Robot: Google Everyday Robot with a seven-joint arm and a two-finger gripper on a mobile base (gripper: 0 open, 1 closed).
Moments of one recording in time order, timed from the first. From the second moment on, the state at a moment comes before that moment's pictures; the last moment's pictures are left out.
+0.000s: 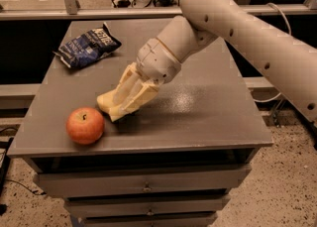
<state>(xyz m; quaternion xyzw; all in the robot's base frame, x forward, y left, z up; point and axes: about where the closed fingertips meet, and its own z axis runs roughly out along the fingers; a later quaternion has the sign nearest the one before) 0.477 0.067 0.877 -0.79 0.43 0.37 0.25</state>
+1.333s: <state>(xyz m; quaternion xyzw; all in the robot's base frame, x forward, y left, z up) 0.503 -0.002 0.968 -0.73 0.48 0.28 0.39</state>
